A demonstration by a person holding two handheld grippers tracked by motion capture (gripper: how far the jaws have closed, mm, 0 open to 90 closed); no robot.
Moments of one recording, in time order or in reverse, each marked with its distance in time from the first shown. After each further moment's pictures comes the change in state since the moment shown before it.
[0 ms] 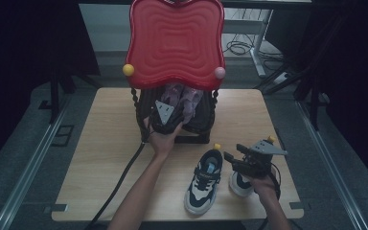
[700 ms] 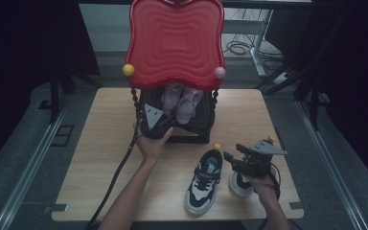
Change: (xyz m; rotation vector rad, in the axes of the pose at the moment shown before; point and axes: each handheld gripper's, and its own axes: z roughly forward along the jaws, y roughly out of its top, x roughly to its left) left arm 0.022 0.002 -0.032 0.037 -0.054 -0.002; right arm 0.001 0.001 0.000 -0.001 -0.002 -0.001
